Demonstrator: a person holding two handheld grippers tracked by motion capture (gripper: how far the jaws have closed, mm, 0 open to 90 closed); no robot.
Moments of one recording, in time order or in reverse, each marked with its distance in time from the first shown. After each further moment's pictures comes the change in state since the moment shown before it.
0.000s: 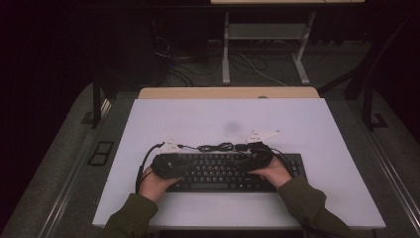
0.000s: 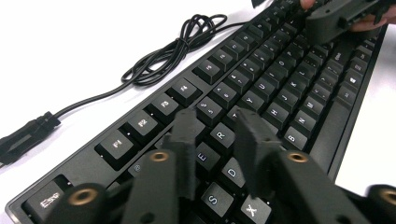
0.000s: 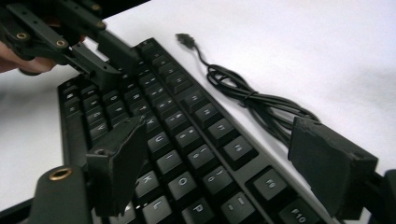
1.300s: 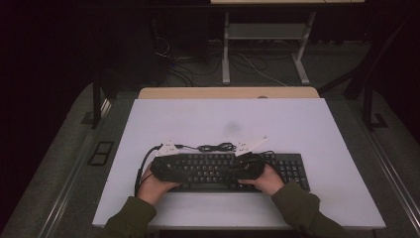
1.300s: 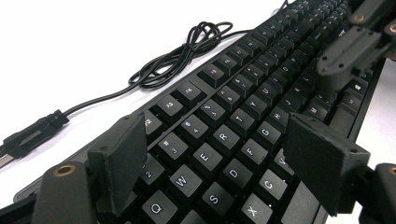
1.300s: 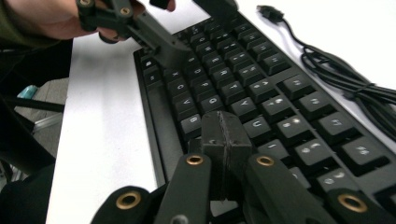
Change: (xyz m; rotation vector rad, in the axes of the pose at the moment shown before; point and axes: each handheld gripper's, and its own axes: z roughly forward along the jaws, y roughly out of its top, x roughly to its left) left arm -0.003 -0.005 -0.001 -0.040 0.023 -0.009; right arm 0.038 0.001 0.010 0.117 0.171 -0.093
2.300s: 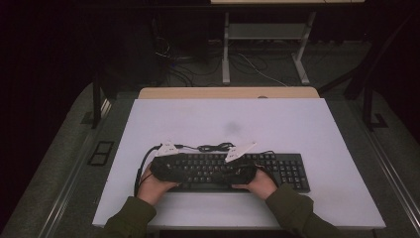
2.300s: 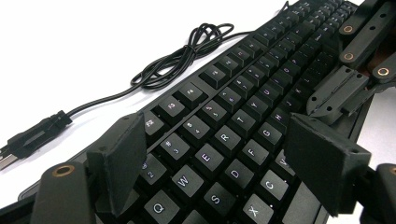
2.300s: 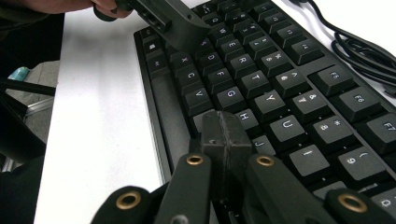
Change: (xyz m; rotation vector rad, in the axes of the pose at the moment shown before) left arm 0.000 0.000 -0.001 -0.004 0.007 0.000; right arm 0.010 0.000 0.021 0.059 -0.015 -0.029
